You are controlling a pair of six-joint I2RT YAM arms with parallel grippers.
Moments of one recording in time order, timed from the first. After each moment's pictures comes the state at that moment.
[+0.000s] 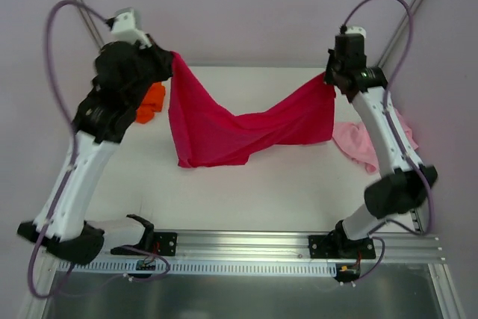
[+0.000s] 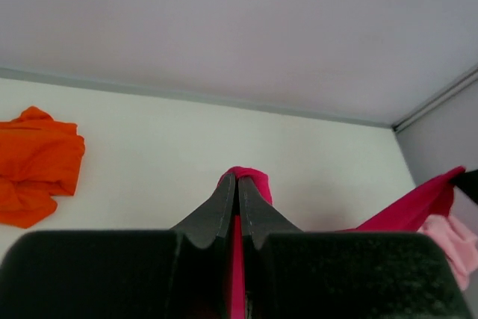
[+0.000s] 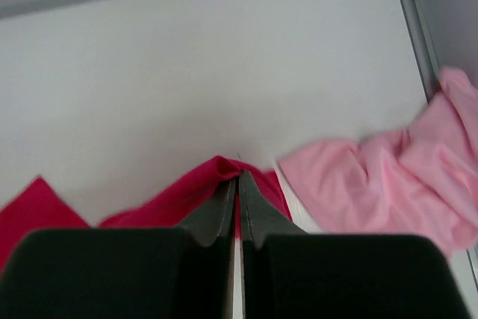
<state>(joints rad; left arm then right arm) -0.44 1.12 1.66 -0.63 -0.27 -0.39 0.23 1.43 1.57 -0.72 0.32 0.24</state>
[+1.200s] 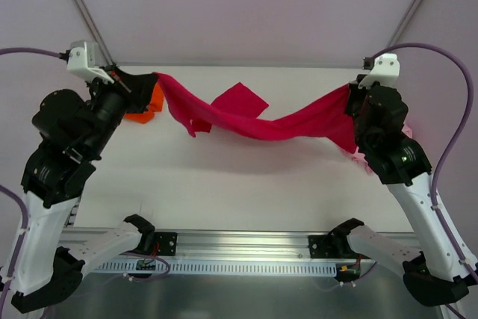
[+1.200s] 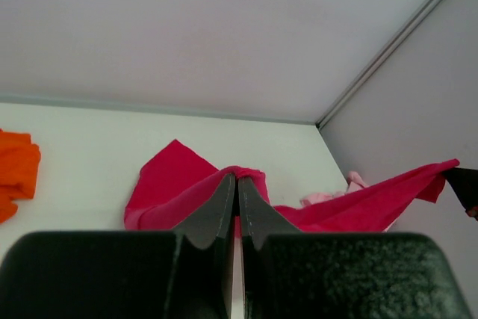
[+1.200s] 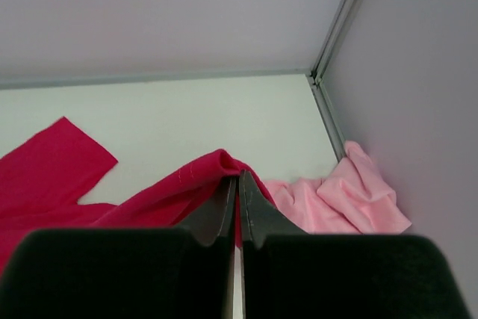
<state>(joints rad) -0.54 0.94 1.62 -0.64 -0.22 -0.42 0.50 0.98 1.37 -0.53 0.65 -0.01</state>
